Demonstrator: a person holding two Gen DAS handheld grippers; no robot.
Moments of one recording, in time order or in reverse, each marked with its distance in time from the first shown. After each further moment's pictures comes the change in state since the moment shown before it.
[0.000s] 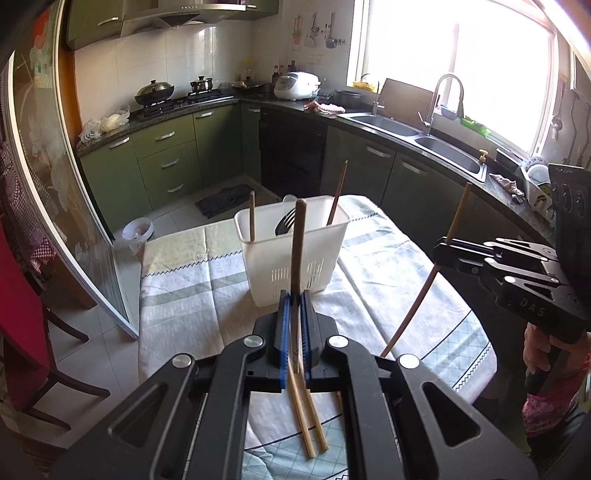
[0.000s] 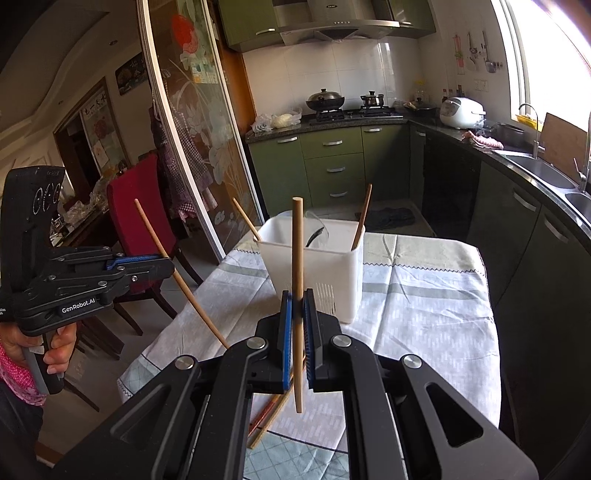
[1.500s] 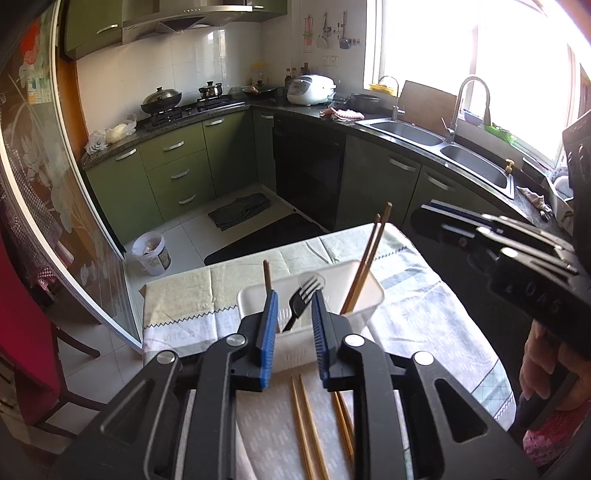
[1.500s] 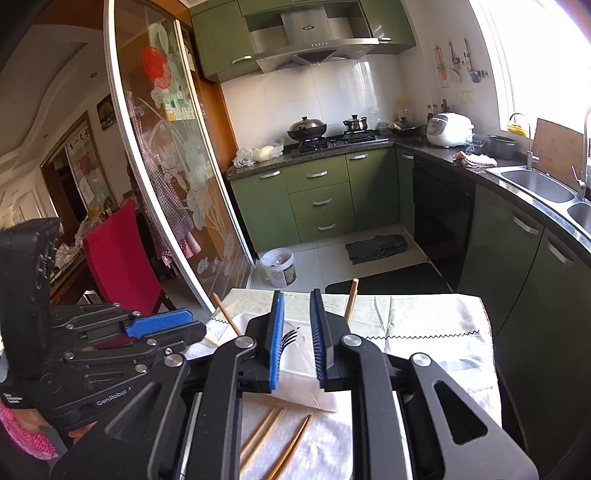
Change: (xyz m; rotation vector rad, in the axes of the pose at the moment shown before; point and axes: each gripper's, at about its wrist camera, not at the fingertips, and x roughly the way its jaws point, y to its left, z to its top) left arm 0.070 0.003 0.066 0.012 0.024 0.077; right arm 0.060 -0.044 0.088 0.070 -0.108 -0.026
